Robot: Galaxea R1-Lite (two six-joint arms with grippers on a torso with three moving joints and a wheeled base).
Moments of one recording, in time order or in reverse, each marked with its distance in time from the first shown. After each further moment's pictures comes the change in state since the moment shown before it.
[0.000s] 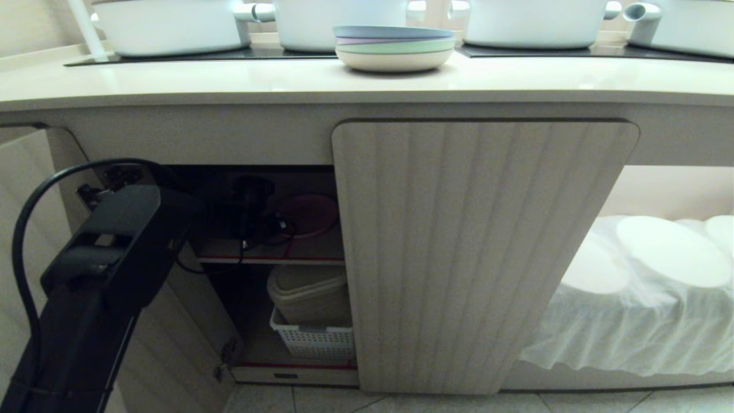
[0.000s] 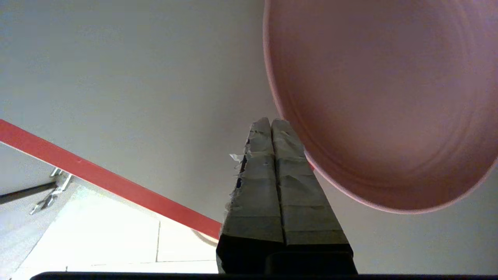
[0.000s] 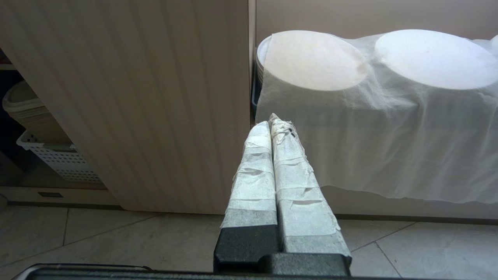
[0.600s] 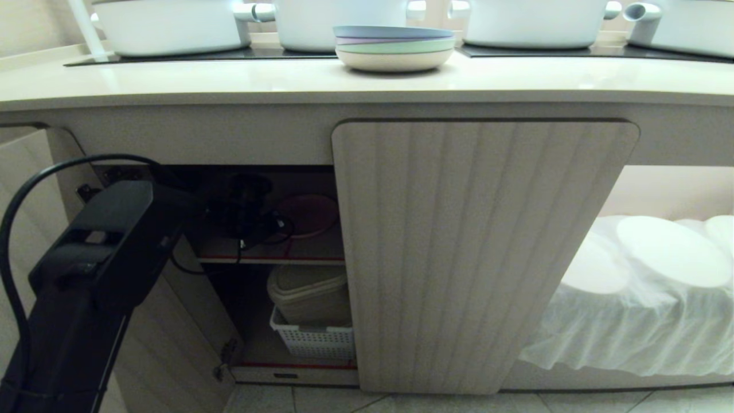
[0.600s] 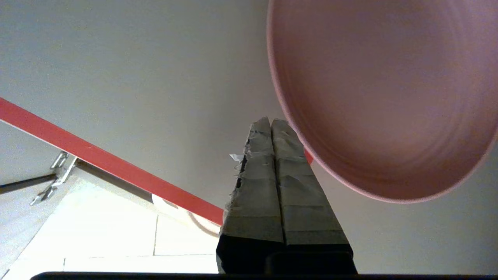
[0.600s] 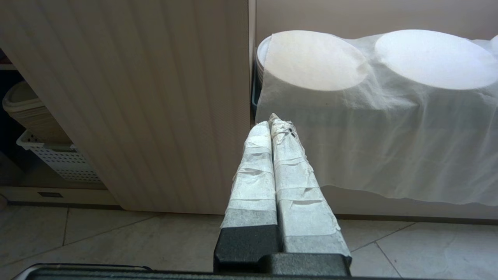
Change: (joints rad) left arm 0.002 -0.035 0.038 0.000 -0.004 -0.021; right arm 0.000 0.000 0.000 0.000 0.000 -0.001
